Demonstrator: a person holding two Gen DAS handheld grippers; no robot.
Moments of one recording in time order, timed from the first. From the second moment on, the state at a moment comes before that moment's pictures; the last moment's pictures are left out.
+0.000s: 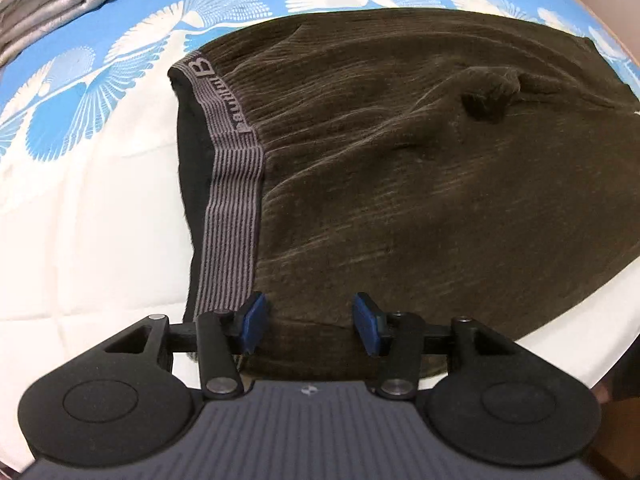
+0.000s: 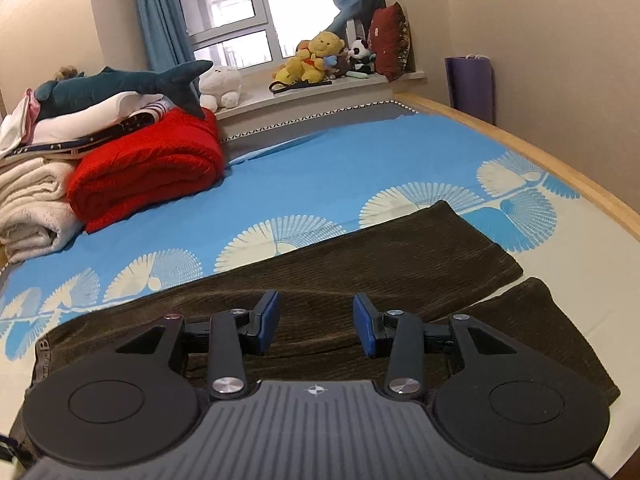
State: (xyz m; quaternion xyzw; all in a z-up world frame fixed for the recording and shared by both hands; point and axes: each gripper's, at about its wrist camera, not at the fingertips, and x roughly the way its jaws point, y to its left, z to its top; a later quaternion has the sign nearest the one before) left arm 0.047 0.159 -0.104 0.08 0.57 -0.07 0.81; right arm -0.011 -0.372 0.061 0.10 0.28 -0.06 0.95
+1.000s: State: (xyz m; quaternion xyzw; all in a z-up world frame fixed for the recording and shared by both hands) left arm 0.099 0.100 -0.023 0.00 0.42 -0.02 0.91; right arm 0.010 -0.363 0.064 0.09 0.27 -0.06 0.96
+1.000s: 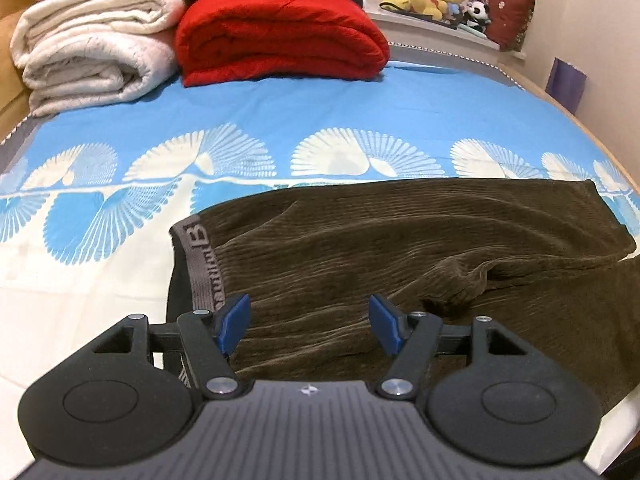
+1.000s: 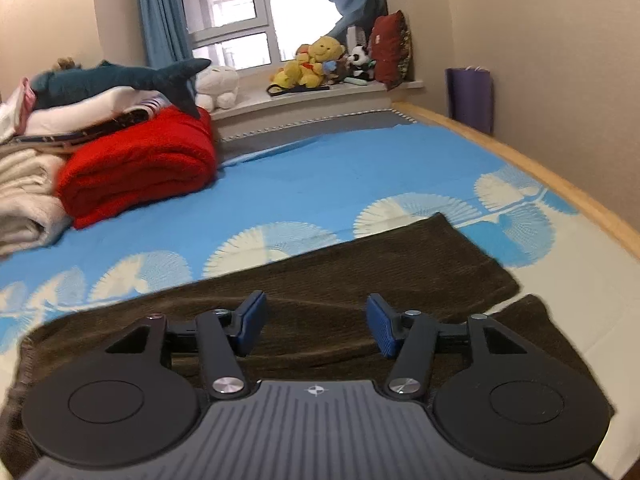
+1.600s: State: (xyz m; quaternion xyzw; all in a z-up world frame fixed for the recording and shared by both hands) left arm 0.221 0.180 -0.041 -0.14 0.40 0.02 0.91; right arm 0.033 -0.339 0.070 0.09 0.27 0.00 0.96
